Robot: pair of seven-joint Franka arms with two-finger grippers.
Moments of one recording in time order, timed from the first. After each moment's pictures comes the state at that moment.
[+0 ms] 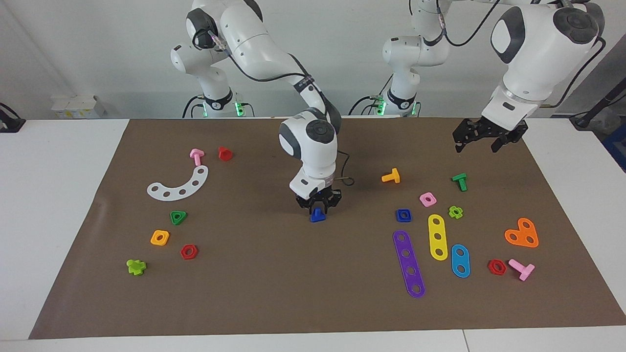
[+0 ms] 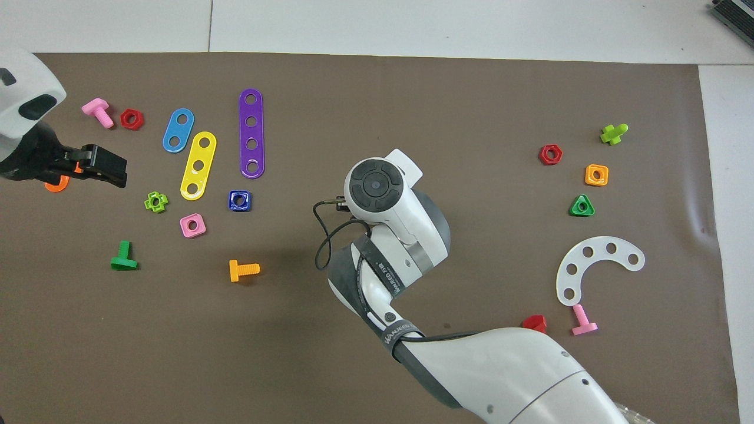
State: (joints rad) left arm -0.11 0.10 0.02 -1.51 0.01 1.56 0.00; right arm 0.67 0.60 -0.09 -1.57 0.00 2.24 0.61
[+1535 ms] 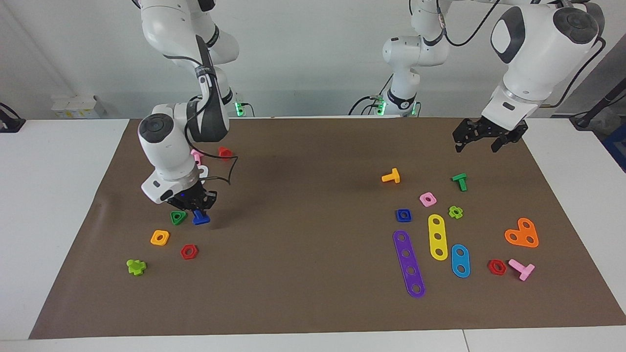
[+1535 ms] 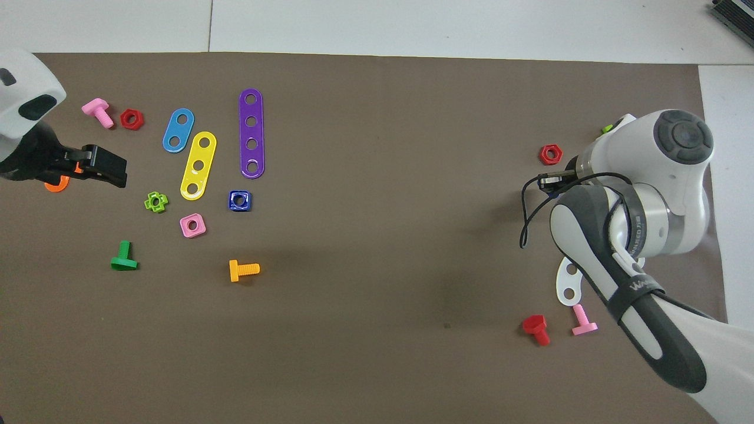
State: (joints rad) left arm -0.11 0.10 0.02 -1.51 0.01 1.56 0.00; right arm 0.16 0.25 -0.10 -1.96 0.01 2.24 0.03
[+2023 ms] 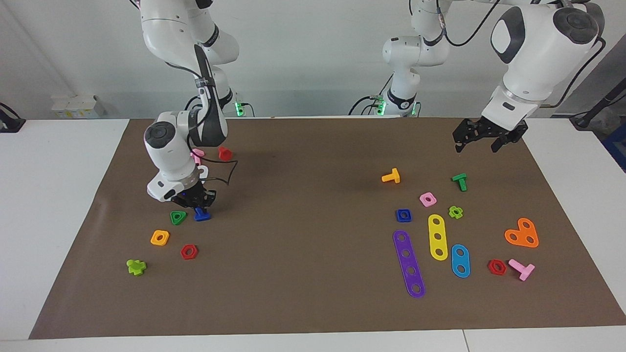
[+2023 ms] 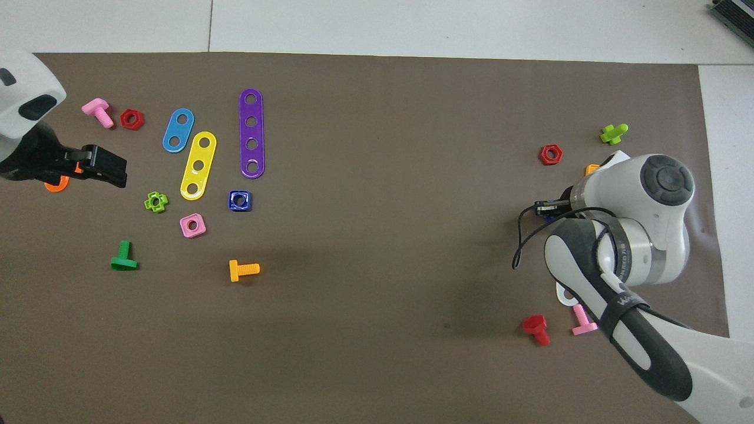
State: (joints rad) left arm -0.11 0.10 0.02 -1.51 0.01 1.56 0.00; right arm 0.14 0.22 -0.10 -2.13 0.02 2.39 0.02
